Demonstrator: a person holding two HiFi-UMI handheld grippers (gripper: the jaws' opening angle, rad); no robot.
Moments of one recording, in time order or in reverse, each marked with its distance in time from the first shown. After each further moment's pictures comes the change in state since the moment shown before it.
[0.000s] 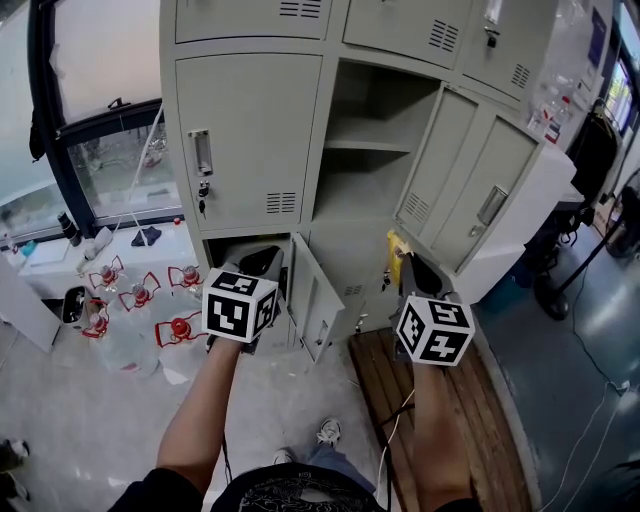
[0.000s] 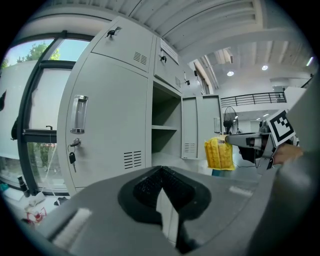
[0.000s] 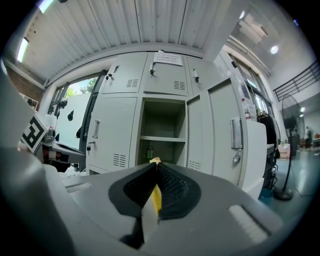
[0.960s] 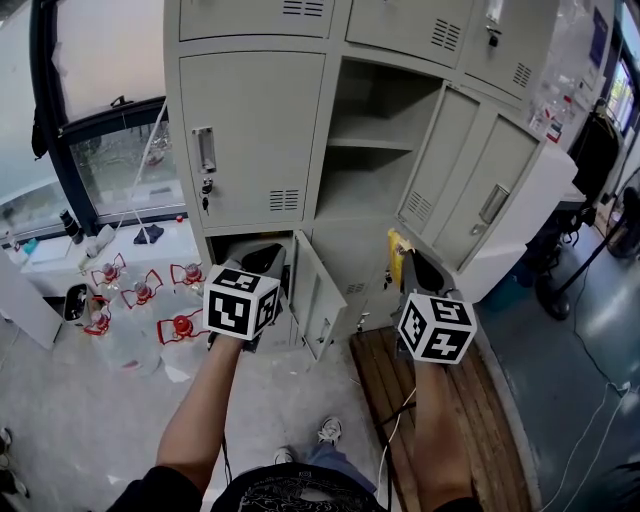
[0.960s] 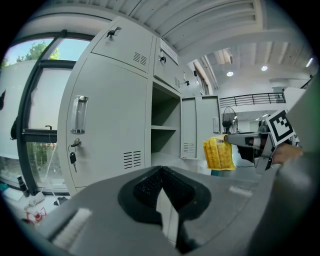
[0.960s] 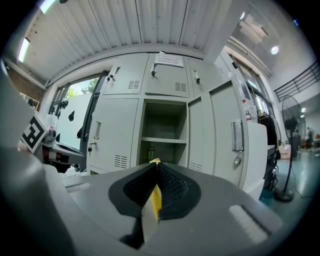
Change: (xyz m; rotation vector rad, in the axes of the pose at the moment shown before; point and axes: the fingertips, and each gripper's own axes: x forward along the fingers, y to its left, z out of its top) left arm -0.005 -0.002 0.001 -0.001 0.003 -0.007; right arm -0.003 0.004 0.005 -0.006 -0.010 0.007
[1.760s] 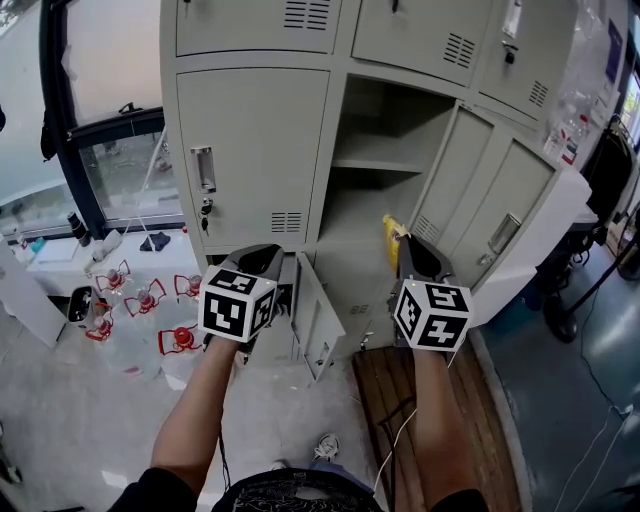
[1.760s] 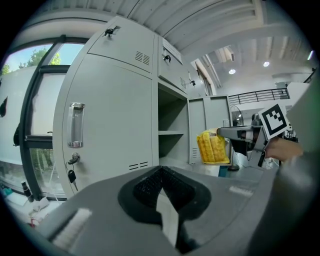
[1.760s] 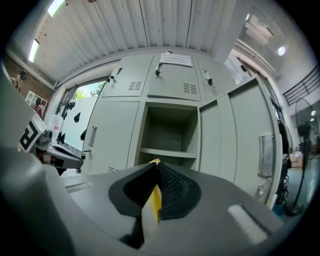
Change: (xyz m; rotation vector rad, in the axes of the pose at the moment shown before) left arm 0.026 0.024 0.031 0.017 -0.014 0.054; right arm 0.069 -0.001 0.049 -0.056 -0.065 0.075
